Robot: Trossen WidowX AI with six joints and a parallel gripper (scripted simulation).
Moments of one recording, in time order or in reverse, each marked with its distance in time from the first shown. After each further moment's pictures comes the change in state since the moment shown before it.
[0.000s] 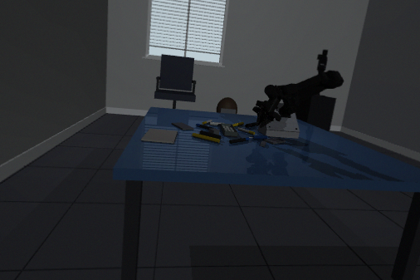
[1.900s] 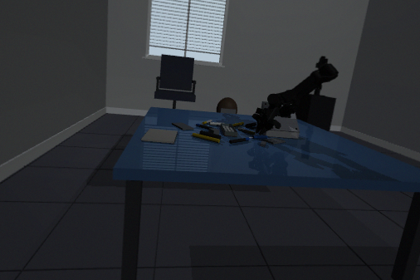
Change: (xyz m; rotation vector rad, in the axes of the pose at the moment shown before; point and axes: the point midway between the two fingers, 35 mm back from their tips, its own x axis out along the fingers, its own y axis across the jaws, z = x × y) arm 0.034 0.003 -0.021 -0.012 -0.026 0.014
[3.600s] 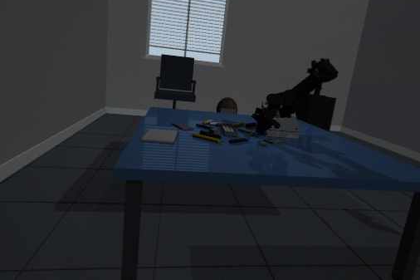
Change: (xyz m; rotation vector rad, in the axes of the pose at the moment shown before) arm 0.001 -0.003 0.002 0.005 0.005 -0.009
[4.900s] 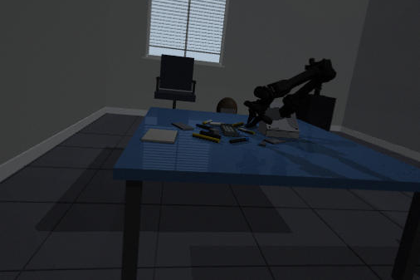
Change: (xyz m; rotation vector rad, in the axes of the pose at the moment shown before) arm -0.015 -0.019 0.064 -0.344 0.202 -0.283
